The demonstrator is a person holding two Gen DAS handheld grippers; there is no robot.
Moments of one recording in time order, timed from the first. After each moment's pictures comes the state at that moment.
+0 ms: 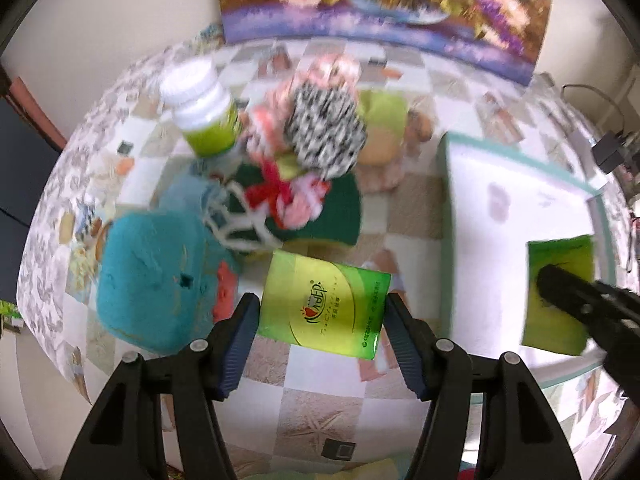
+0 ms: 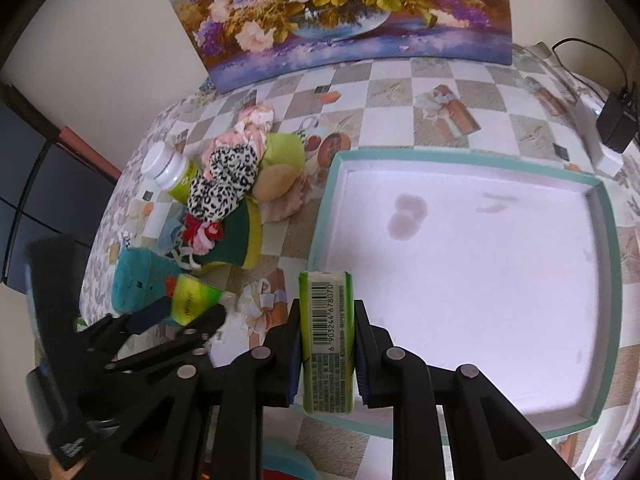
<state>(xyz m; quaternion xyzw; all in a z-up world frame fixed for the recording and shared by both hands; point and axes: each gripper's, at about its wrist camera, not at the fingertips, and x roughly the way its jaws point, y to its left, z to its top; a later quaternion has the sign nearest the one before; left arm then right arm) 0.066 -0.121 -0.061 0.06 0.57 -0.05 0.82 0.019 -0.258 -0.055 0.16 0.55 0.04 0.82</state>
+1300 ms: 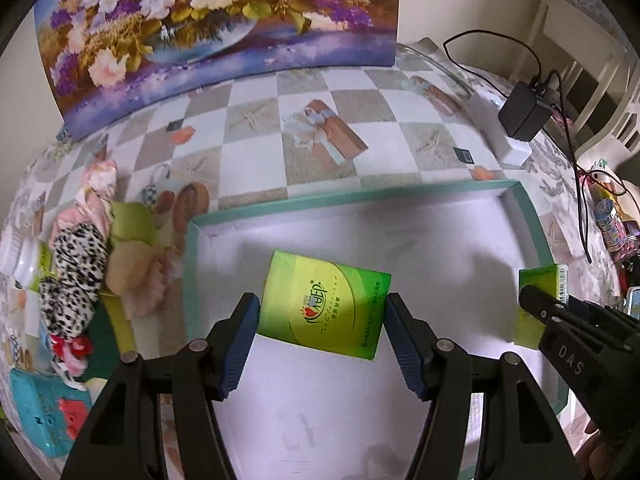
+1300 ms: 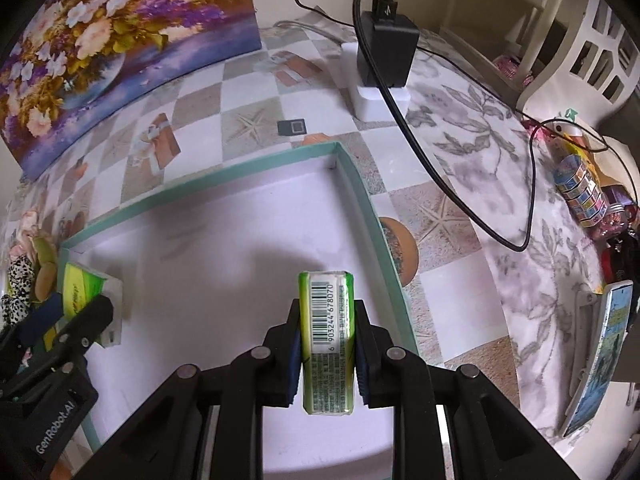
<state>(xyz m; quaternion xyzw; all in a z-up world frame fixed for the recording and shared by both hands) 0.088 -0.279 -0.083 0.12 0.54 -0.20 0.81 -0.001 -0.430 -0.099 0.17 0.56 -0.24 0.77</state>
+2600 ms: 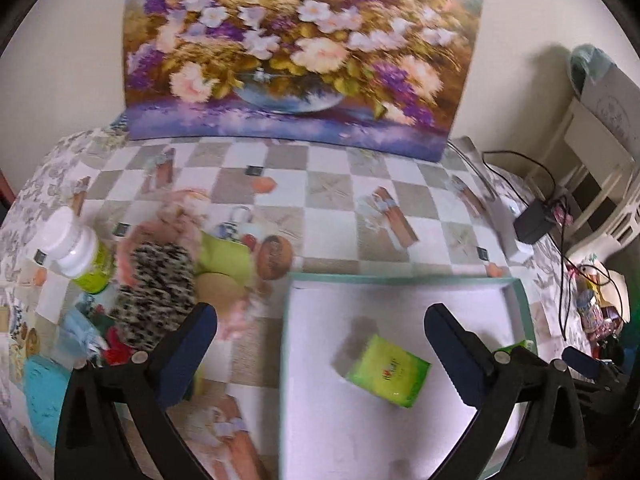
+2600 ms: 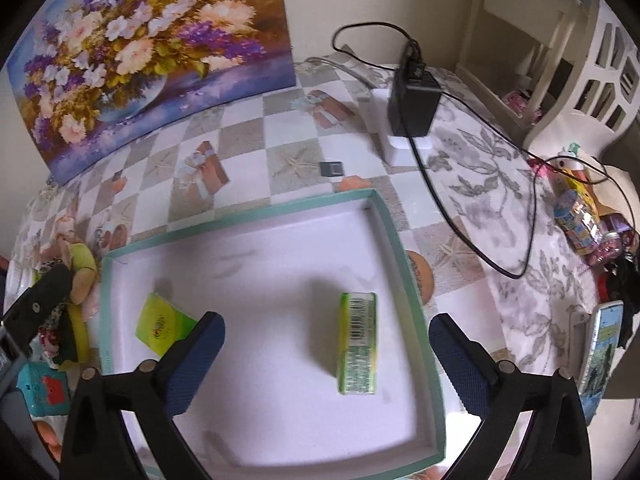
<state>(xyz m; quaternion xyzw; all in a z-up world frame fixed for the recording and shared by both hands) 0.110 -0.198 -0.028 0.01 0.47 -0.16 0.87 0.003 -0.404 -0.060 0.16 0.52 -0.22 0.81</state>
